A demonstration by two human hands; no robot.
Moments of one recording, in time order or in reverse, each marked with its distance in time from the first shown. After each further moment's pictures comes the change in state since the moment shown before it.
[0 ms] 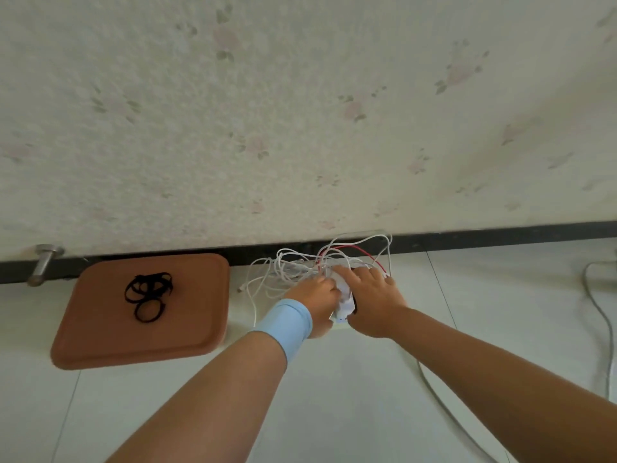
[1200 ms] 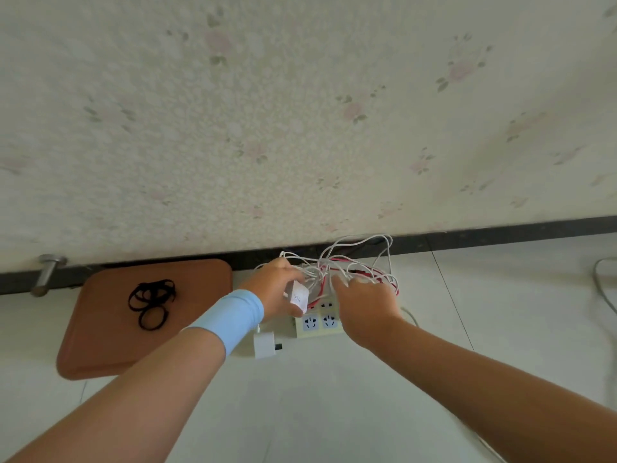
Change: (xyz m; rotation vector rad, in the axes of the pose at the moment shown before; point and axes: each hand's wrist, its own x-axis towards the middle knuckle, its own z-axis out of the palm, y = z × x) left_hand -0.033 -0.069 -0.018 -0.468 0.061 -0.259; right_hand -0.008 -0.040 -0.019 -0.249 0.060 0.006
